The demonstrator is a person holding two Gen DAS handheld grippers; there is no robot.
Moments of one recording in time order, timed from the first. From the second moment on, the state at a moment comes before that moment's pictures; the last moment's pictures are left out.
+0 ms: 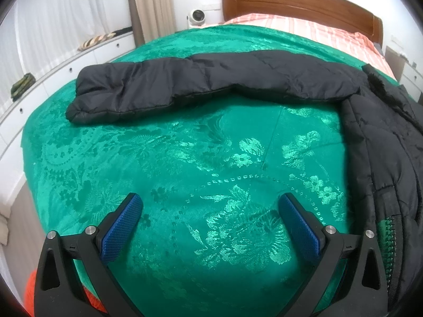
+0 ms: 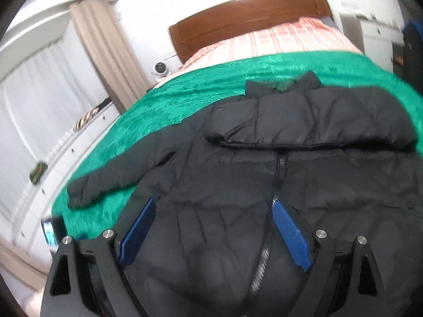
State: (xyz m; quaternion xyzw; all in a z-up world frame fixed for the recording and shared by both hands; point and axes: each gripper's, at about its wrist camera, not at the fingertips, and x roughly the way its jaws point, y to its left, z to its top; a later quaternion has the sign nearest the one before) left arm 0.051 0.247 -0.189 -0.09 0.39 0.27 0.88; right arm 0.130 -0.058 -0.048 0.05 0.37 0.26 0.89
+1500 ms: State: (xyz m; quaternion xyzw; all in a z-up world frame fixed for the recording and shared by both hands) left arm 0.086 0.299 -0.113 -0.25 0.40 0.14 0.87; right arm -0.021 -0.143 -0.084 -0.10 0.29 0.25 0.92
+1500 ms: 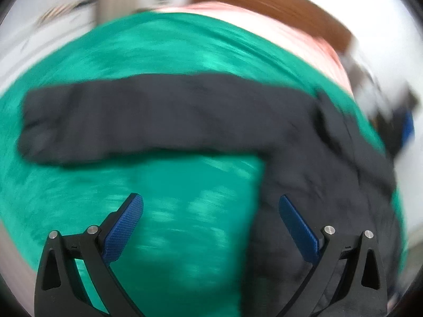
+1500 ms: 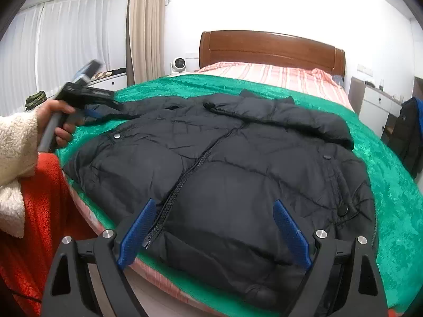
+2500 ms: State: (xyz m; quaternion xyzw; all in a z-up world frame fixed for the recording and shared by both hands) left arm 0.185 0.318 0.152 -0.16 0.21 0.12 0.96; right arm -0.026 -0.127 -0.093 -0.10 0.32 0.27 0.90
